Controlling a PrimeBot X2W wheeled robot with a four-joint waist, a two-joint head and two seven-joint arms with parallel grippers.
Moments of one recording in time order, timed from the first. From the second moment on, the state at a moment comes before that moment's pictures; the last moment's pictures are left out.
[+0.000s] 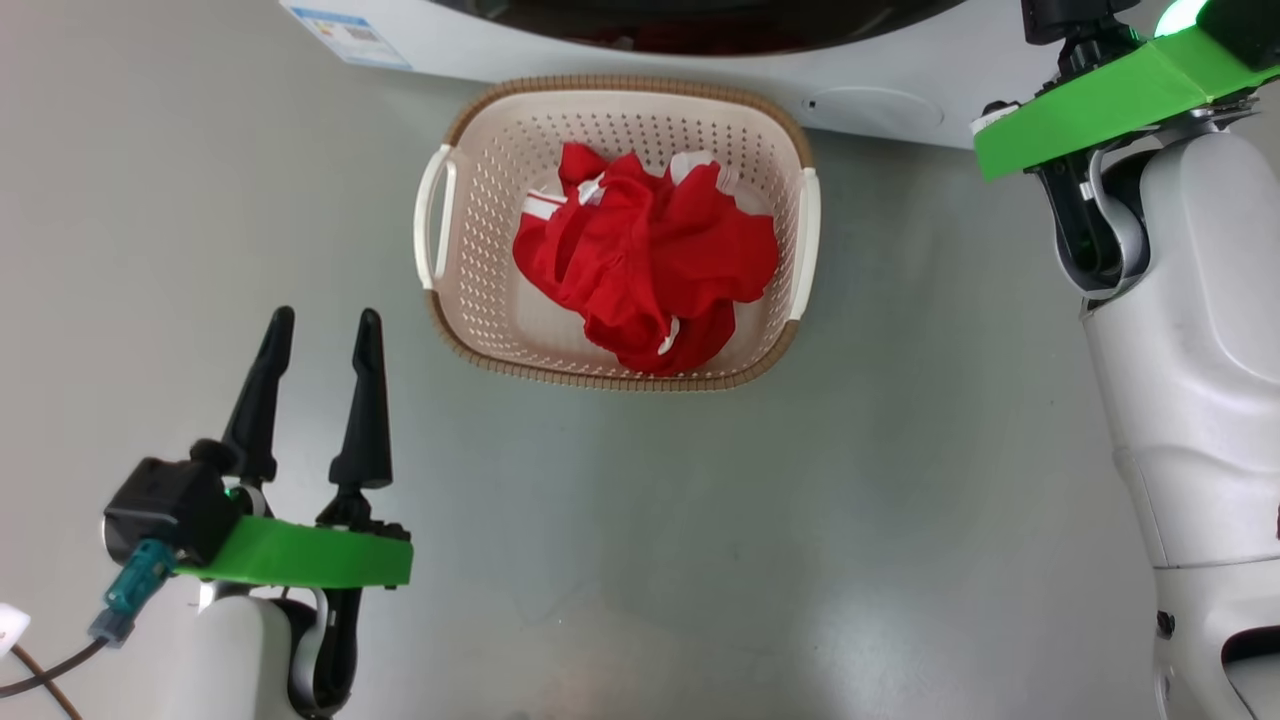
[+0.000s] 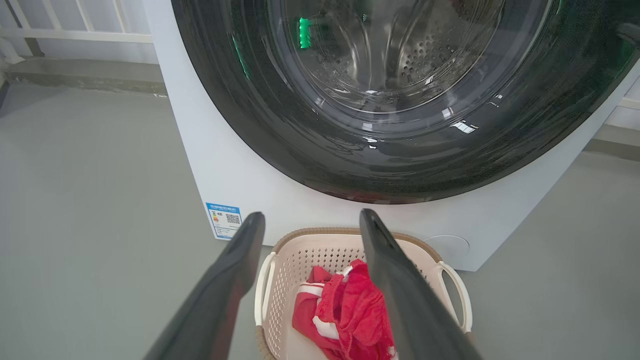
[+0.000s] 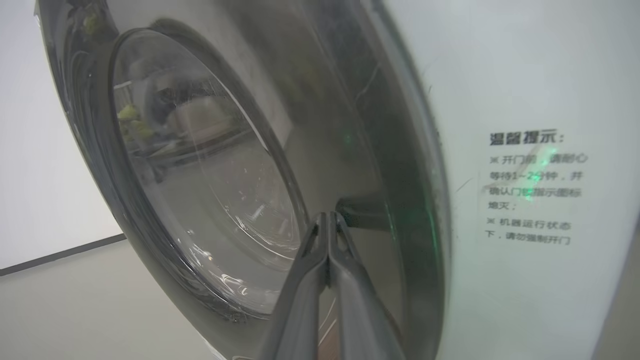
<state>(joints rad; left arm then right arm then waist) -0.32 0.03 -0.11 0.14 -0.29 -0.13 -0.25 -0.99 -0.16 0.11 0.47 0.29 0.14 -0.26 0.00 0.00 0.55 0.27</state>
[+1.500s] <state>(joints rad) -0.13 0.12 -0.05 0.26 -0.29 -0.13 -0.25 -0.30 -0.18 0.08 0.42 0.32 0.13 -0.26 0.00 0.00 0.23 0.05</state>
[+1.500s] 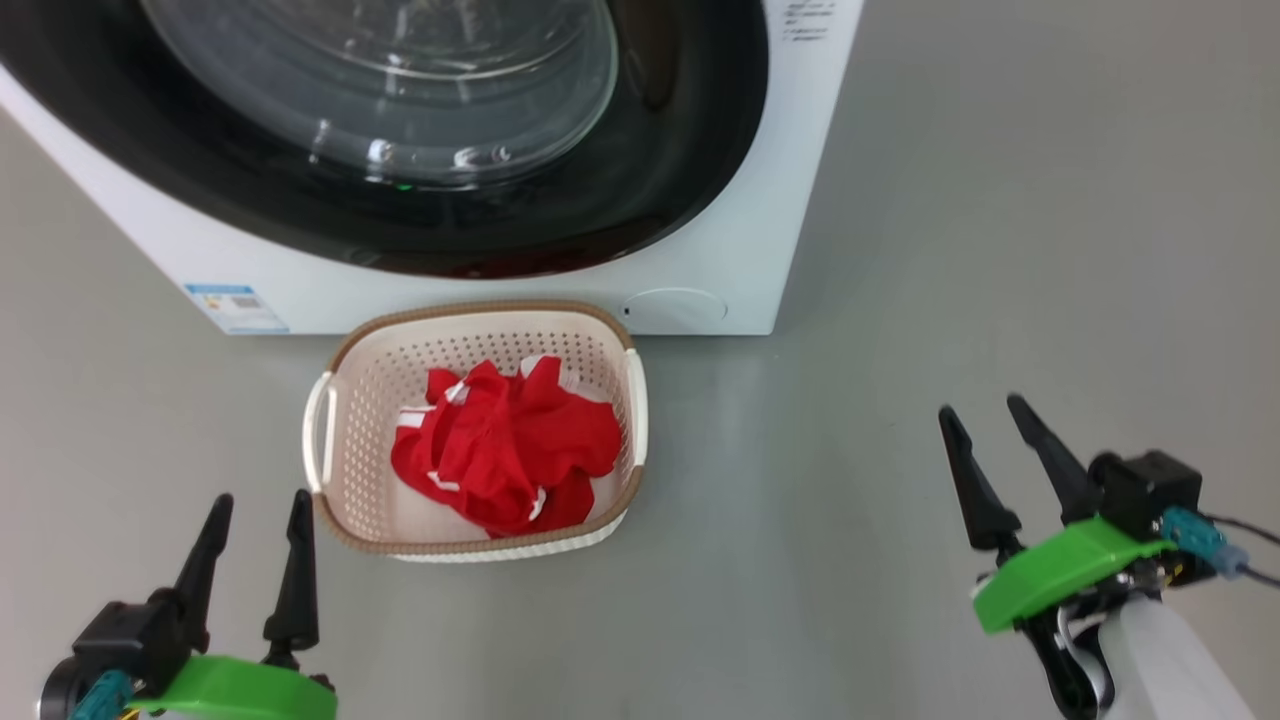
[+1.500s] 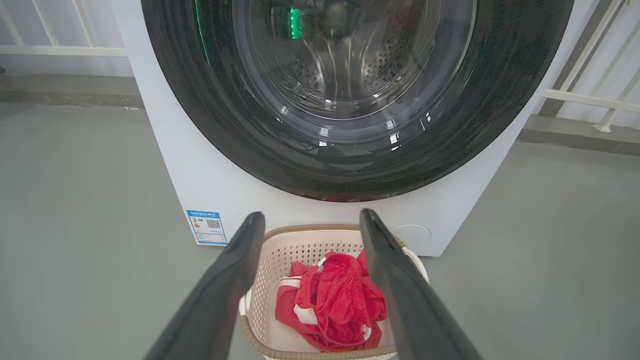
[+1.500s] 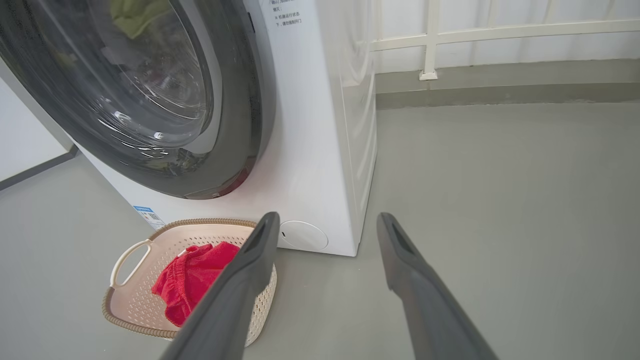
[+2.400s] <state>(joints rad) -0.06 0.13 -0.02 0.24 -0.29 -0.13 -0.25 -0.18 -0.17 0.03 0.39 0.32 0.13 -0.26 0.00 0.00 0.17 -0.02</state>
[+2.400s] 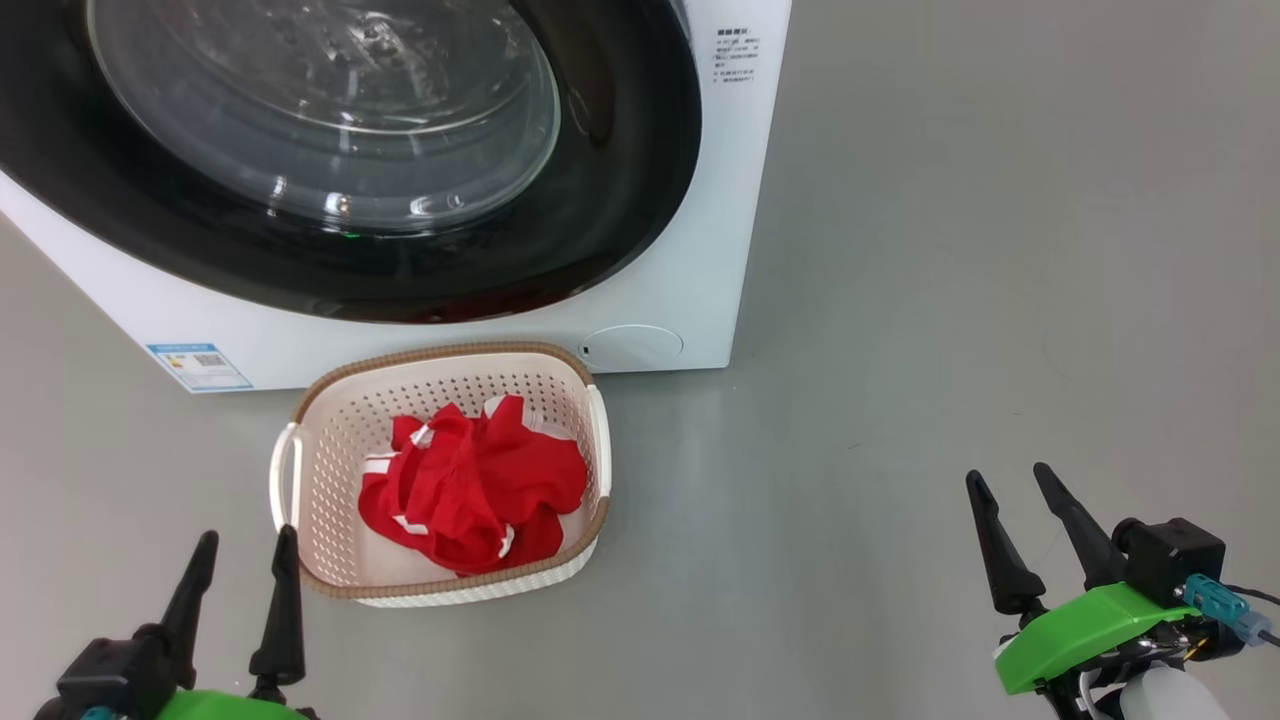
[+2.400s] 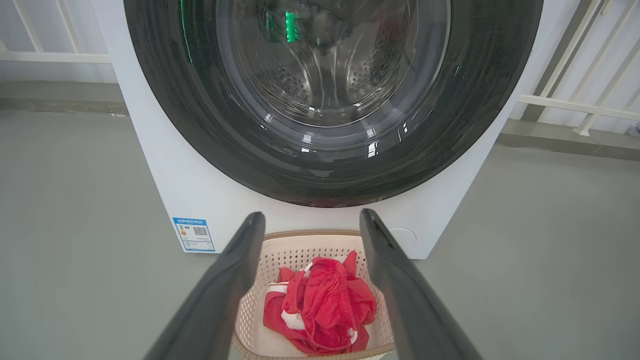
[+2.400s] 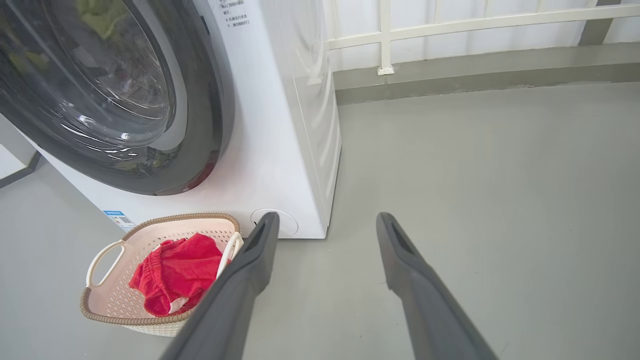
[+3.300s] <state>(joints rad) -0.03 0.08 -0.03 0.32 -0.40 -0.13 -0.22 -0.14 -0.13 0.02 0.45 0.41 0.13 -0.23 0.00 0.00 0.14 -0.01</state>
